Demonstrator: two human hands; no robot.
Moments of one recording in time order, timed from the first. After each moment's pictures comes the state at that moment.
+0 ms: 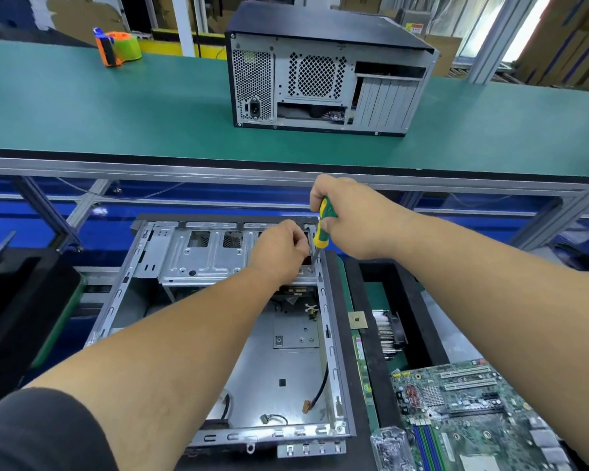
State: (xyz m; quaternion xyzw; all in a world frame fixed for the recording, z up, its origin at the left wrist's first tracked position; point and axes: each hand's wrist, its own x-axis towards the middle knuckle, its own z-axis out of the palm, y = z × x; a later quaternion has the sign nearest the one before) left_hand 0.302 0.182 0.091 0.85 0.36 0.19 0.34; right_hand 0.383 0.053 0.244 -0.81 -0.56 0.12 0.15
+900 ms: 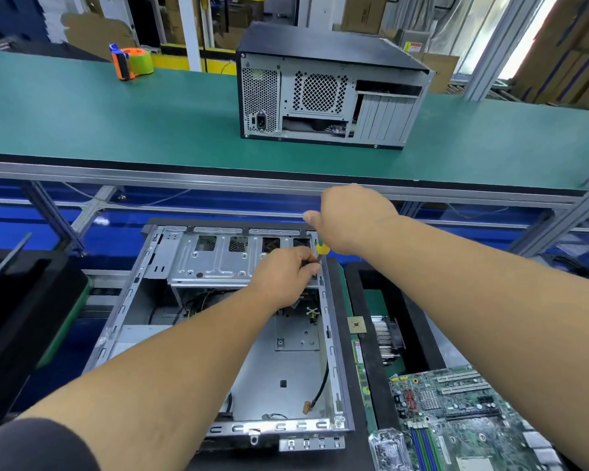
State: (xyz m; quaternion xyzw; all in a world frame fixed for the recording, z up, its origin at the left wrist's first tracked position) left_hand 0.274 0.163 0.090 0.90 0.25 0.15 0.32; right_hand 0.364 0.072 0.250 -0.87 -0.49 -0.01 -0.05
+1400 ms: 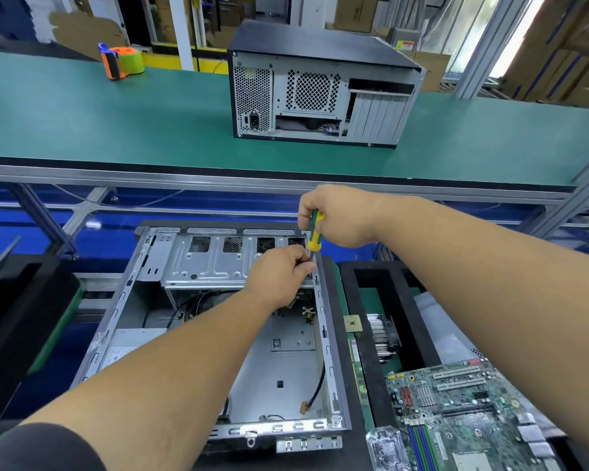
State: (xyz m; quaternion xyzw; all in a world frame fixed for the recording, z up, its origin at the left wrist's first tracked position) left_hand 0.277 0.164 0.078 0.89 0.28 0.18 0.31; right_hand 0.382 0.071 0.264 -0.80 -0.57 0.18 0.01
